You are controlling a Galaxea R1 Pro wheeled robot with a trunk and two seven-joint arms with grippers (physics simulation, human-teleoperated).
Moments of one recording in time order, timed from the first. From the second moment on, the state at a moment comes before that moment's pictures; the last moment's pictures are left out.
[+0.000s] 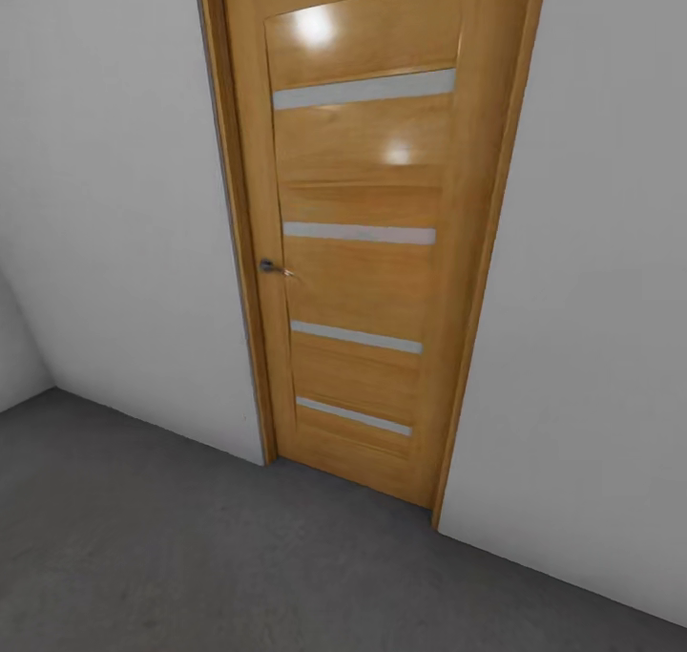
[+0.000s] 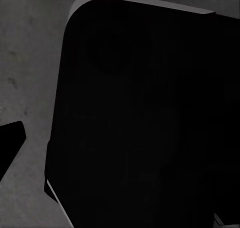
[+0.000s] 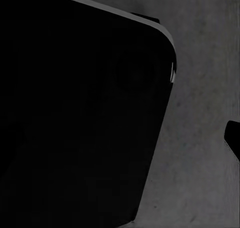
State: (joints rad) left arm 0.00 -0.01 0.01 -0.03 0.21 -0.03 0.01; right arm 0.00 -0.01 0.00 0.00 0.22 -0.12 0.00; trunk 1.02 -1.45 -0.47
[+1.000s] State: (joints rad) left arm 0.00 -0.02 0.01 -0.03 0.21 -0.03 0.01; right arm 0.00 0.00 0.00 0.00 0.21 -0.12 0.00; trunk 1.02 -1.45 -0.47
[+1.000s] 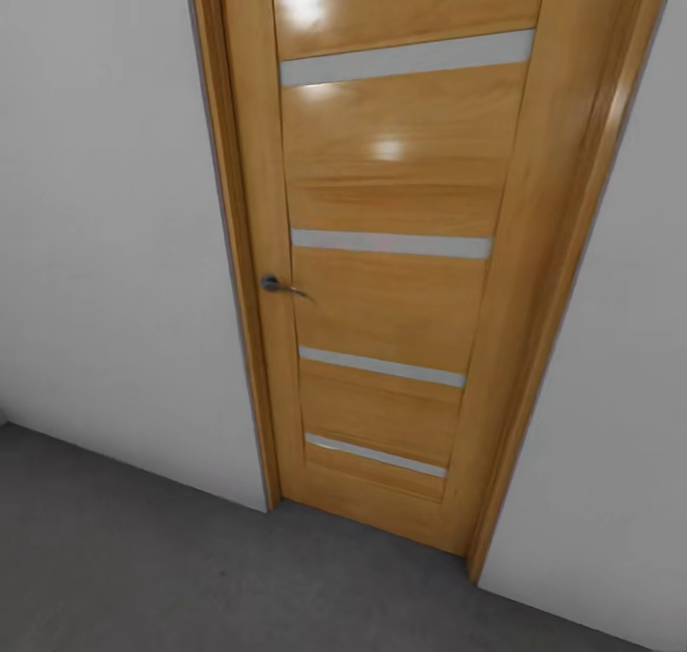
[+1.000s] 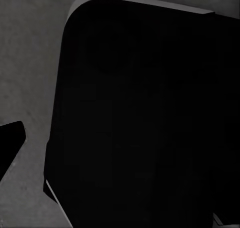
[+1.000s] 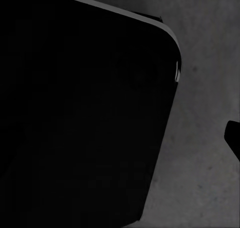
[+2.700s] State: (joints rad) left arm 0.00 -0.02 0.01 -0.03 0.21 -0.04 0.01; right arm 0.00 -0.01 0.00 0.00 0.22 -0.12 0.00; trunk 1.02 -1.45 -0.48
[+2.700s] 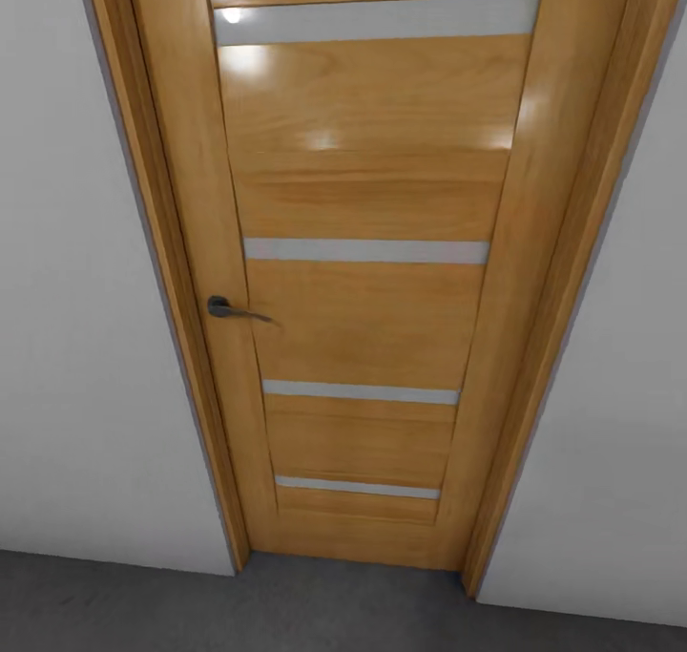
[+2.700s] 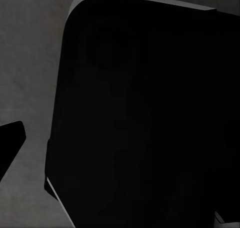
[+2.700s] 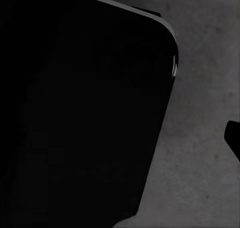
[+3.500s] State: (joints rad) left arm 0.00 -0.02 0.01 -0.03 0.21 -0.04 0.01; right arm 0.00 0.00 0.00 0.00 0.21 -0.12 0.00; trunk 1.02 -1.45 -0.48
